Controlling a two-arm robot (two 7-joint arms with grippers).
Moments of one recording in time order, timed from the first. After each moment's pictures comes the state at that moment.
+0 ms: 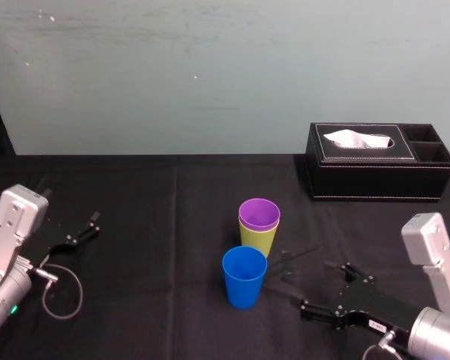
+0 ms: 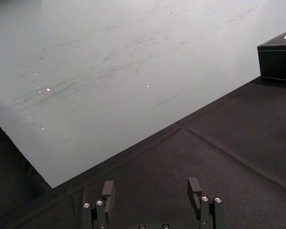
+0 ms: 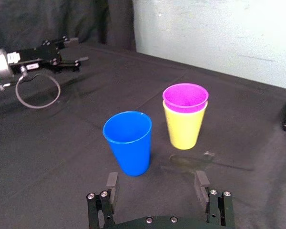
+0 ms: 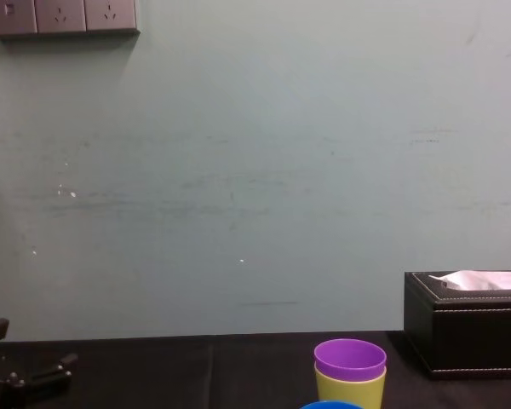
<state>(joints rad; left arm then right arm) -0.20 0.60 0.45 -1.41 -0.25 -0.12 0.03 -0.03 0.63 -0.29 -1.72 0.48 0.18 0.45</state>
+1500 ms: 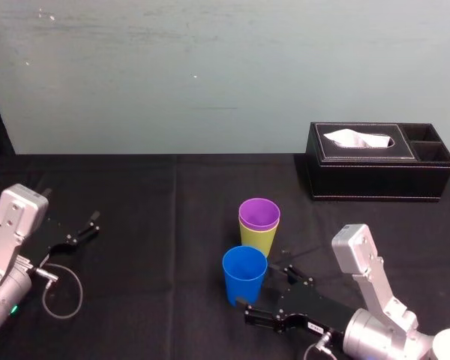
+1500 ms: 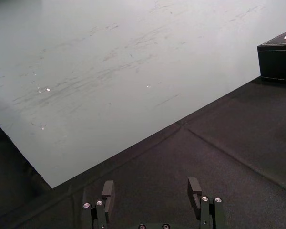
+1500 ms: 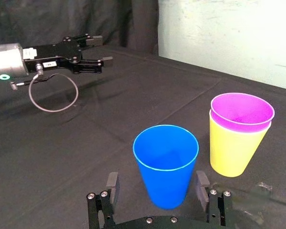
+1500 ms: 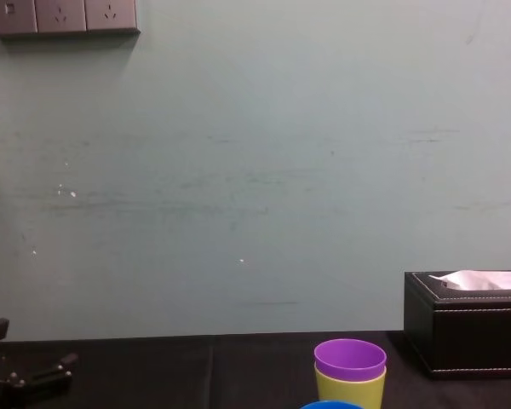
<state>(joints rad) -0.20 0.60 0.45 -1.41 -0.25 -0.12 0.03 0.10 0.46 -0.44 -1.54 0.37 0.08 0.47</state>
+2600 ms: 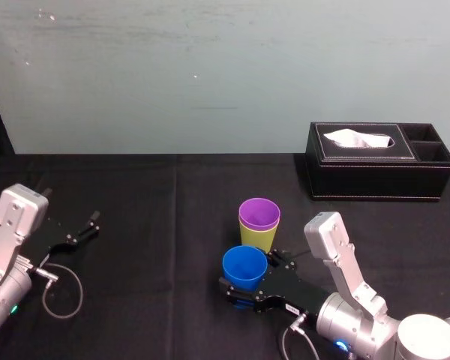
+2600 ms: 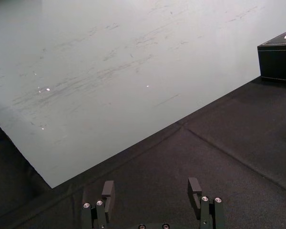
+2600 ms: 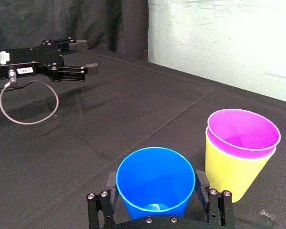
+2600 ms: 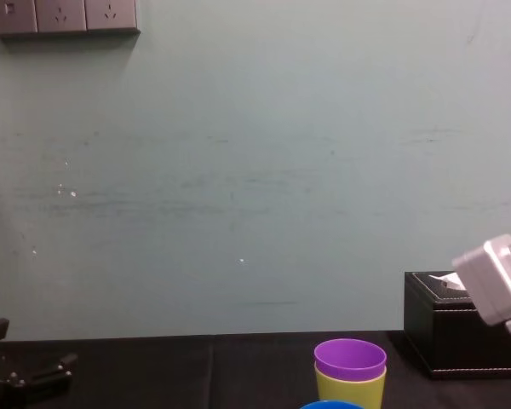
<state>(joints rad) -0.20 0.60 0.45 -1.41 -0.25 -0.12 0.03 0.19 0.36 -0.46 -1.42 0.29 0.06 0.43</state>
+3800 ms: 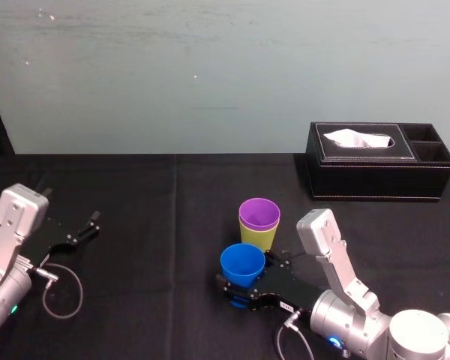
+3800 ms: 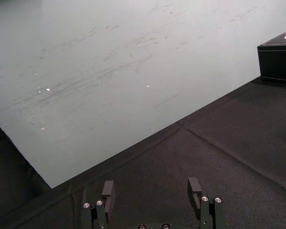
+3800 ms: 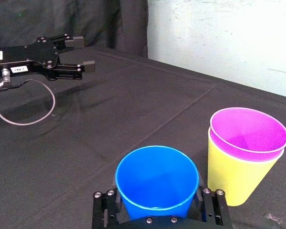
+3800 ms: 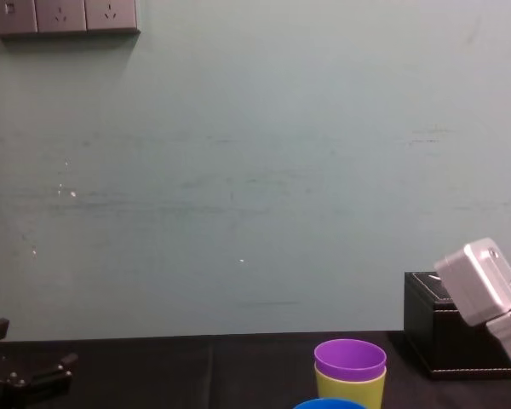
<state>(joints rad) -0.20 0.60 0.45 -1.41 -0.25 -0.12 0.03 0.21 0.33 -0.46 -1.39 0.29 0.07 0.43</state>
